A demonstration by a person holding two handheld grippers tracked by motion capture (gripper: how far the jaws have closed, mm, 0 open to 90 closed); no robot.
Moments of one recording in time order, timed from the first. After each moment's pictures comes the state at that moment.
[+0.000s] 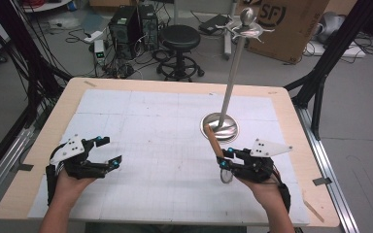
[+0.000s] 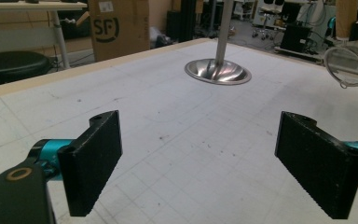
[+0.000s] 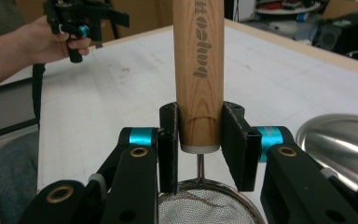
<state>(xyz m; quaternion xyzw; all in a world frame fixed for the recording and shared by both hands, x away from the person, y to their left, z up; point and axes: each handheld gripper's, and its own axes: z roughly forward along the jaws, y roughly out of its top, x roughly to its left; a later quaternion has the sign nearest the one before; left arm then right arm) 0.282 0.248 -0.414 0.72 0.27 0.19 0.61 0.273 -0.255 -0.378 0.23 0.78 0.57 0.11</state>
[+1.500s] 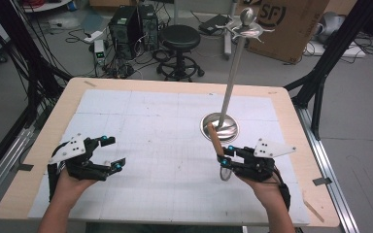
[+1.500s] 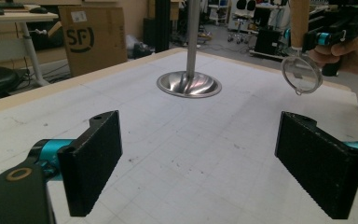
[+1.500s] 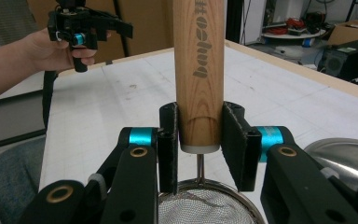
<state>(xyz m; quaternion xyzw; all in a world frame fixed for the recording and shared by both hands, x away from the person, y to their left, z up) 0.276 0.237 -0.396 0.73 0.23 0.16 0.63 0.276 -0.258 -0.381 0.21 0.76 0.60 0.12</state>
